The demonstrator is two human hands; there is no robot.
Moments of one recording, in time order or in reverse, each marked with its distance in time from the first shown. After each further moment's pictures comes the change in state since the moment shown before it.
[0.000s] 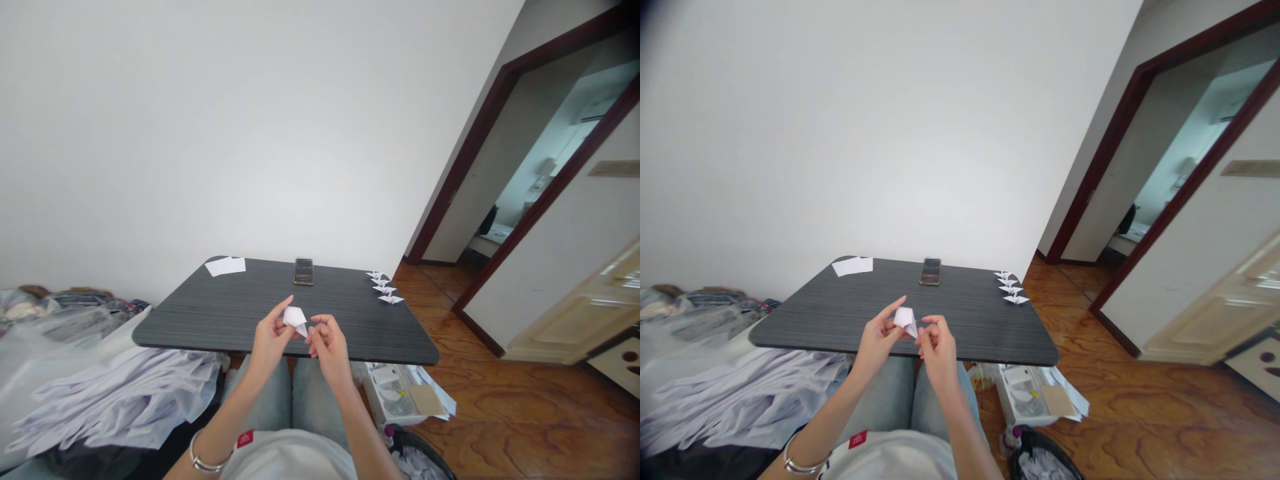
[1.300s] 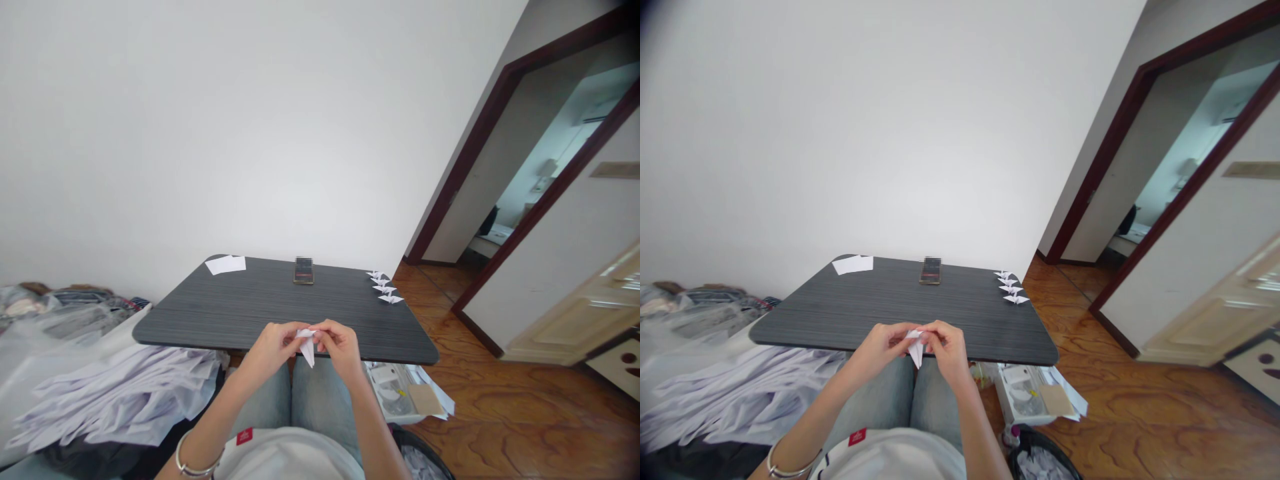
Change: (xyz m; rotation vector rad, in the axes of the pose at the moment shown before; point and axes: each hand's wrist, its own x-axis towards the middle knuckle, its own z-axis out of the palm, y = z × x) left_hand -0.011 0.017 -0.006 0.607 -0.335 0.156; right_hand 0.005 -0.005 -0.023 -0.098 -0.133 -0.153
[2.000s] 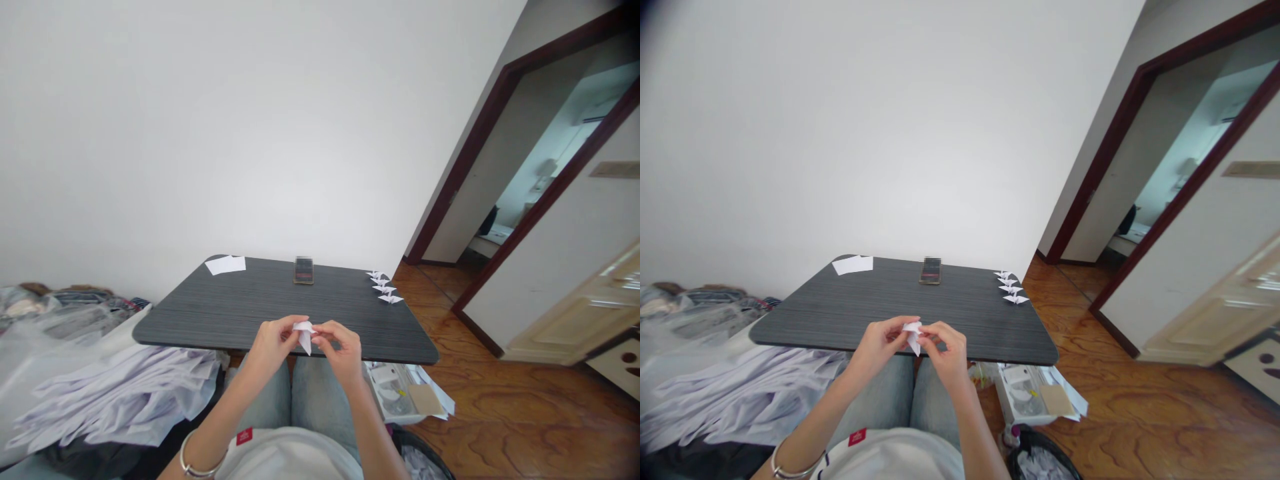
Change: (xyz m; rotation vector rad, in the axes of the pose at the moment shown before) left_hand 0.003 -0.010 0.004 -0.065 0.191 -0.047; right_hand -0.006 -0.017 0.000 -0.147 0.062 -0.219
